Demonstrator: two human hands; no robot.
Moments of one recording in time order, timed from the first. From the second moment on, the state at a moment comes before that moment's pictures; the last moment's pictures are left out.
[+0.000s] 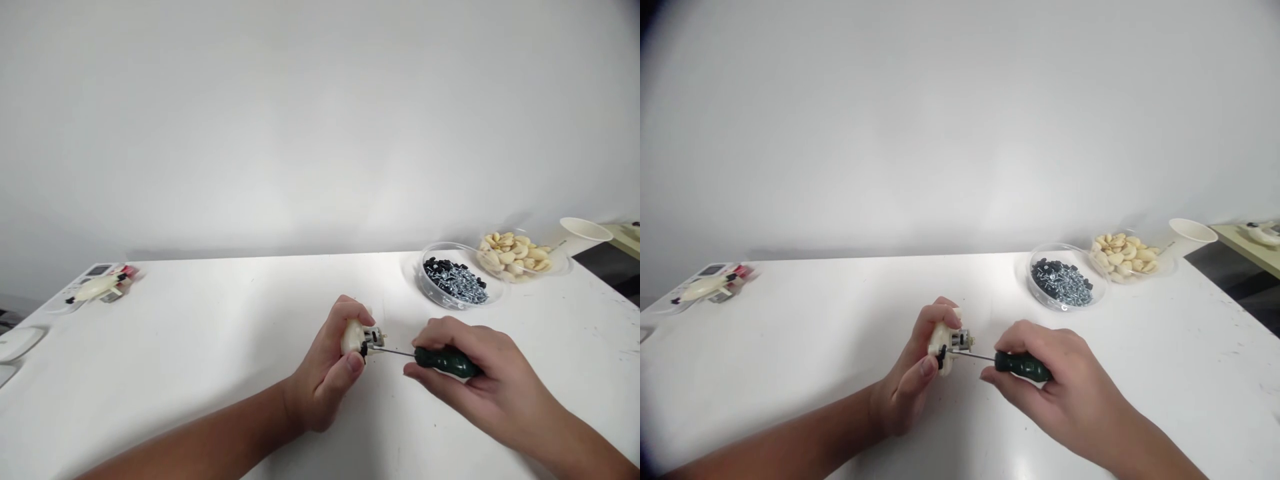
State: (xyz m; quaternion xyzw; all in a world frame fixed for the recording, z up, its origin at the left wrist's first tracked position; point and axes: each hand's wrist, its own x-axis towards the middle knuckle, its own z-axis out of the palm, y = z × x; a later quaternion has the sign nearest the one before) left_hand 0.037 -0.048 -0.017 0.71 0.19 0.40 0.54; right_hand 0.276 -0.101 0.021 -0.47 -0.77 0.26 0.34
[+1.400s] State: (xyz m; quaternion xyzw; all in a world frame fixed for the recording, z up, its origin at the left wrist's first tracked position) left_hand 0.038 -0.047 -0.019 0.68 0.21 0.37 0.60; right_hand 0.276 -0.103 0.030 -0.49 -0.75 0.39 0.23
